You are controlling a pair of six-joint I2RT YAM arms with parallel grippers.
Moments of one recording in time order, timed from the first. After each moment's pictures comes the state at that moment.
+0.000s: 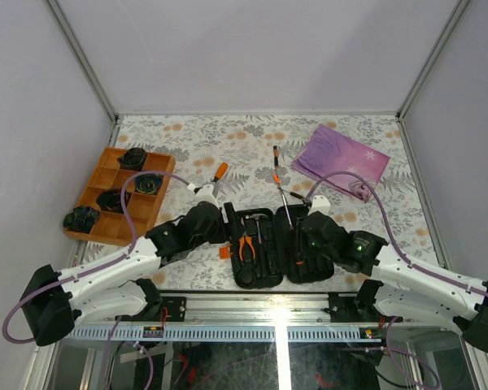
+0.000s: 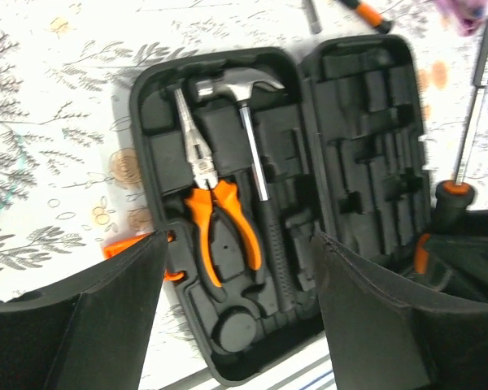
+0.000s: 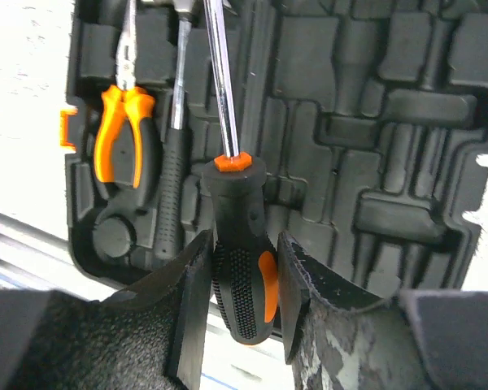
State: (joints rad) left arm -0.90 1.01 0.64 -0.27 -0.21 -0.86; right arm 0.99 0.91 0.65 -0.55 0.28 0.73
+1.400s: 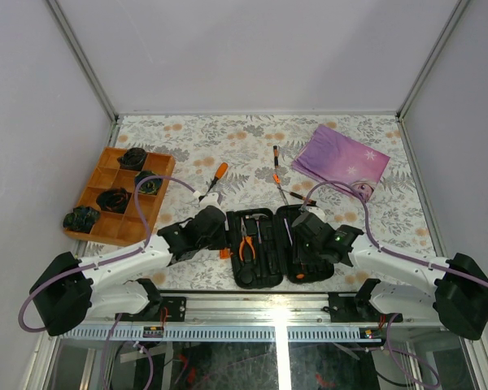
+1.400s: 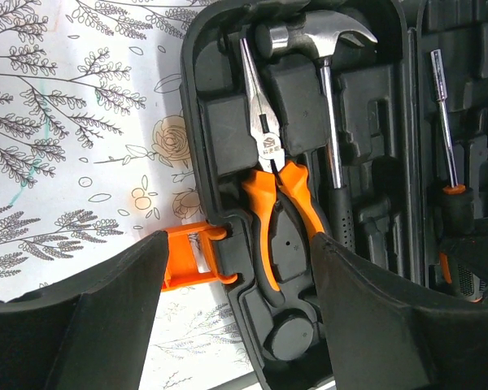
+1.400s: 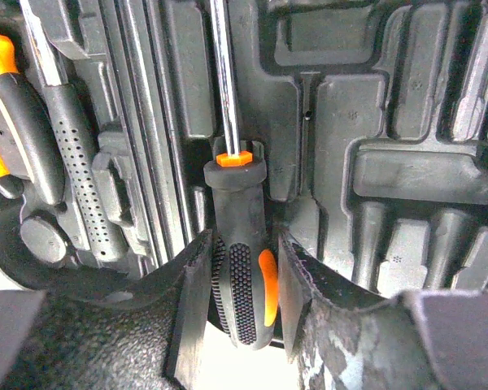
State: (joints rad) left arm -0.87 1.15 0.57 -0.25 -0.18 -0.84; right arm 0.88 1.13 0.57 -0.55 0.09 0.85
